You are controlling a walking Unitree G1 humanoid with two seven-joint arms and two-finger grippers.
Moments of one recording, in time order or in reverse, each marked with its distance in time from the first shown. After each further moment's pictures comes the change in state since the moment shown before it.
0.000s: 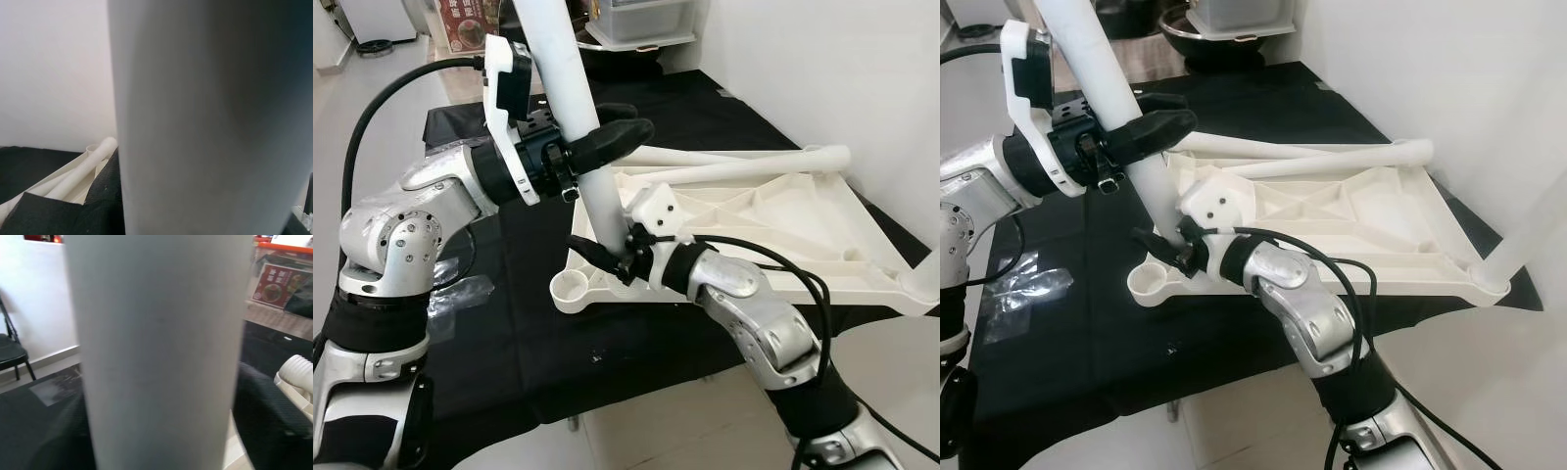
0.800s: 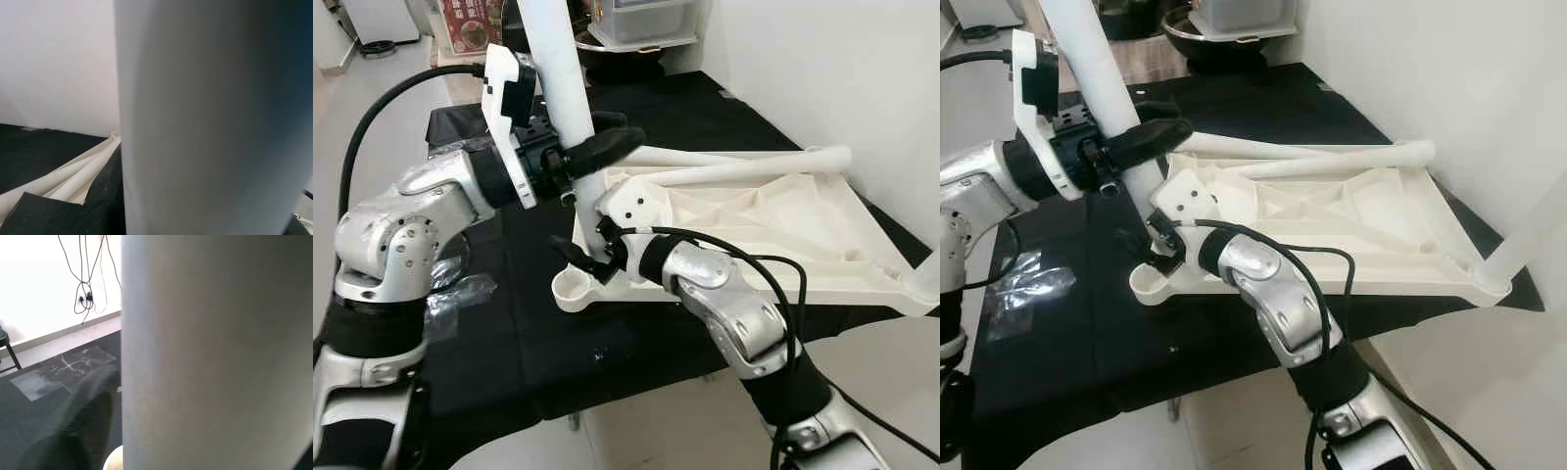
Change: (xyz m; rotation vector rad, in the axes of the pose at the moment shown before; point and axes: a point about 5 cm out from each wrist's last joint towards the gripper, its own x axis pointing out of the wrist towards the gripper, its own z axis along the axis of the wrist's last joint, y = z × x) left arm 0.002 0.000 -0.009 0.010 0.051 0.041; right arm 0.025 0.015 0.000 -0.047 0.094 -0.003
